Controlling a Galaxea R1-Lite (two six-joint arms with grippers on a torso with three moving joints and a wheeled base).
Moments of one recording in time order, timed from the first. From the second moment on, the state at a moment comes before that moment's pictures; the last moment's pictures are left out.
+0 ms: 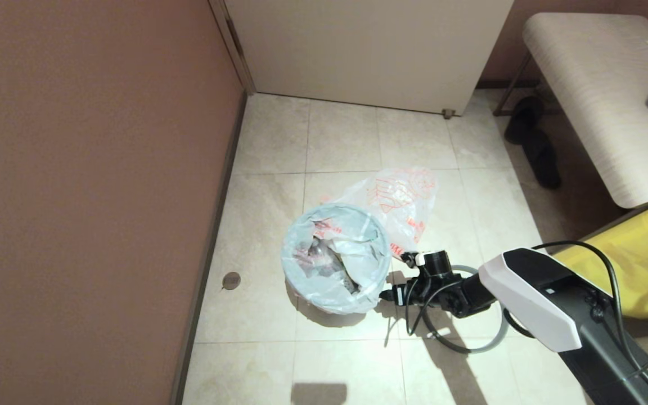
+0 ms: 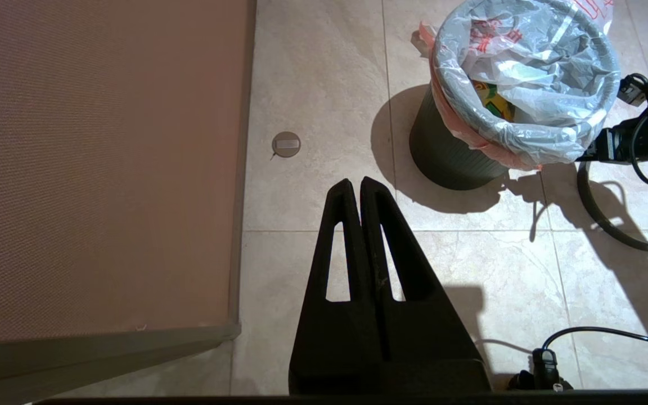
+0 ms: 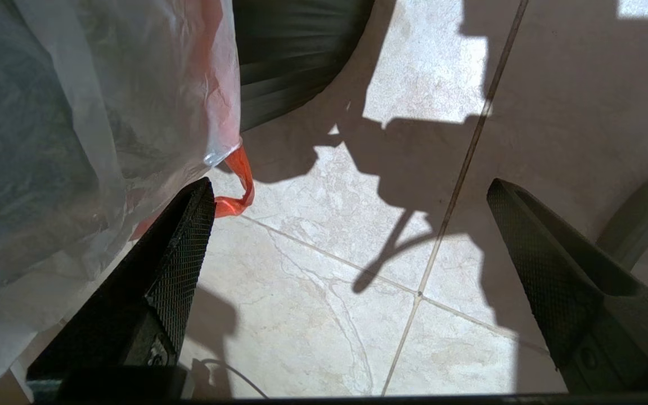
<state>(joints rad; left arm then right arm) 0.01 0.00 -0.03 0.07 0.01 -0.03 0.32 2.81 -1.74 -0.40 0.27 0.18</state>
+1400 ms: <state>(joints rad) 0.01 0.00 -0.03 0.07 0.01 -0.03 0.38 2.99 -1.92 -0.48 0.02 -0.03</state>
